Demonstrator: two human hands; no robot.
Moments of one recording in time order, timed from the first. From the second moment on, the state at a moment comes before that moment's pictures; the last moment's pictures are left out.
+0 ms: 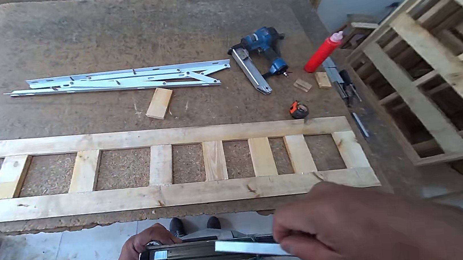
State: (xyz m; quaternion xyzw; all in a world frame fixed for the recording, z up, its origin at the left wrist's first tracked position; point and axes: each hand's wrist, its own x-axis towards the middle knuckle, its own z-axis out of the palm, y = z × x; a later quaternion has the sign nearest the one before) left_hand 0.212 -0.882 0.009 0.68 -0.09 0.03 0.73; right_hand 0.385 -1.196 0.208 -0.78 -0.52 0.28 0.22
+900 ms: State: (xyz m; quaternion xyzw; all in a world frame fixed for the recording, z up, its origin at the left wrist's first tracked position) left_hand 0.203 -0.862 0.010 0.68 -0.06 0.02 0.73; right_hand 0.388 -1.335 0.137 -0.82 -0.23 0.18 0.49
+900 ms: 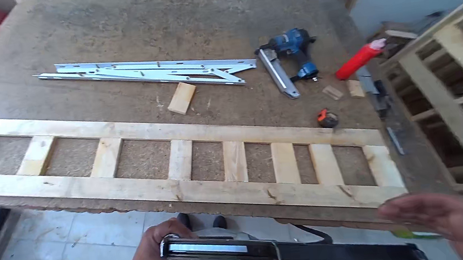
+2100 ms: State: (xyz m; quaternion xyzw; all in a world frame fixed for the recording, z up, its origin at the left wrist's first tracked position) left_hand 0.217 -0.845 0.017 0.69 -0.06 -0.02 0.73; right_hand 0.295 -1.114 0.148 -0.85 -0.38 0.10 0.35
